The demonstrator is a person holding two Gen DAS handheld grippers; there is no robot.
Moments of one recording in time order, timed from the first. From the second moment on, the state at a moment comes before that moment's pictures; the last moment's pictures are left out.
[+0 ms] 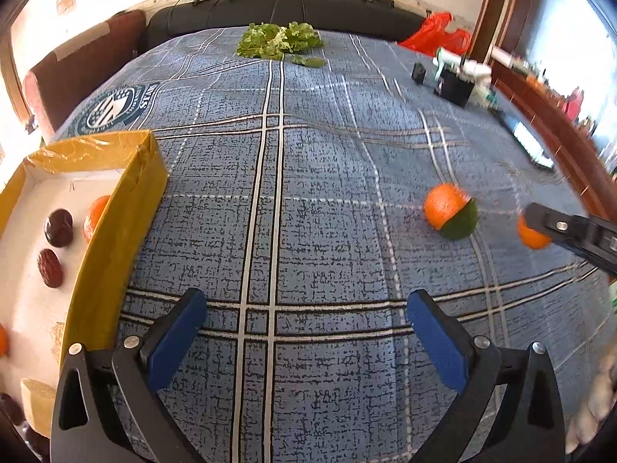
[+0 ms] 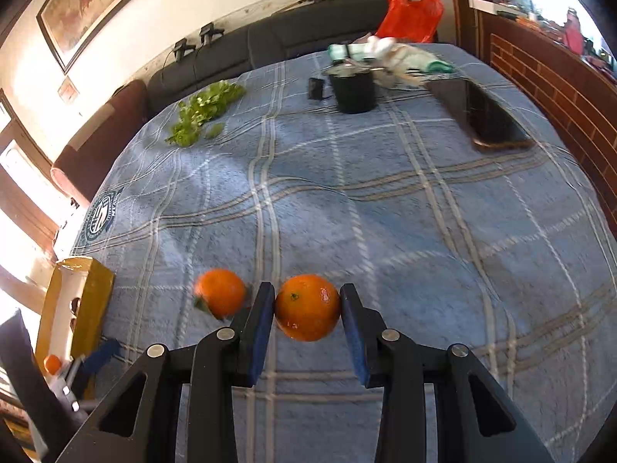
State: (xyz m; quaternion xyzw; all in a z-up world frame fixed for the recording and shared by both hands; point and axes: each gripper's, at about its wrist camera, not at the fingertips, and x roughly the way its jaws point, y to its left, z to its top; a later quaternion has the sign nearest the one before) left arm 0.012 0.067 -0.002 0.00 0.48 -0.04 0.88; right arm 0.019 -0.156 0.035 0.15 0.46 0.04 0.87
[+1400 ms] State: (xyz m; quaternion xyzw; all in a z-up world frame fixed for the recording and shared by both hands) left arm 0.009 0.059 -0.003 0.02 0.48 -0.01 0.87; right arm -0.004 -0.175 0.009 0.17 0.44 0.07 0.88
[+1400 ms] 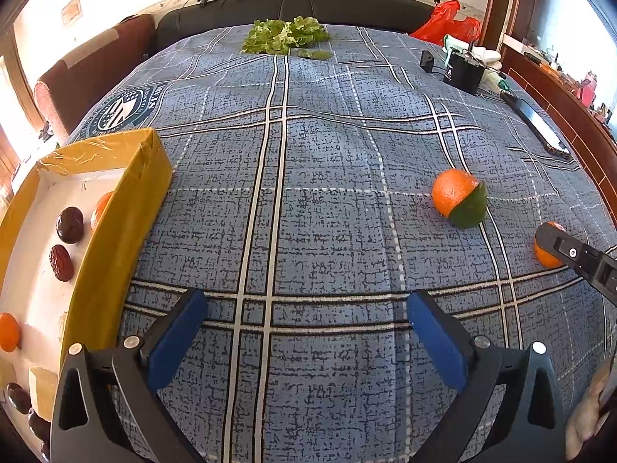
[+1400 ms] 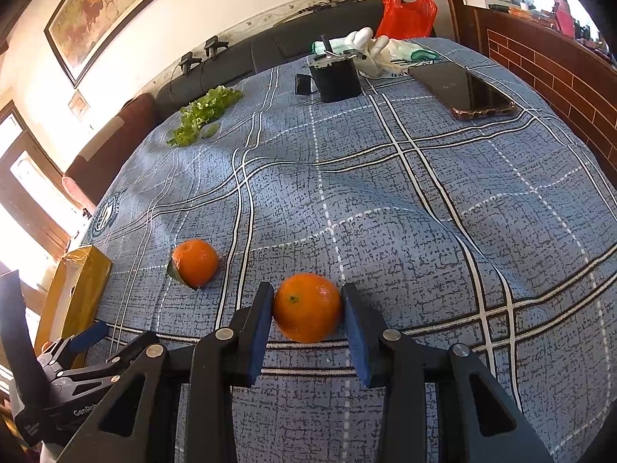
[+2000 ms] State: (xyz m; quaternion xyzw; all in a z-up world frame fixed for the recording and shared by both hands) left arm 0.045 0.002 0.014 0.01 0.45 -0.13 0.88; right arm 0.001 -0.181 0.010 0.19 0.45 0.07 0.87
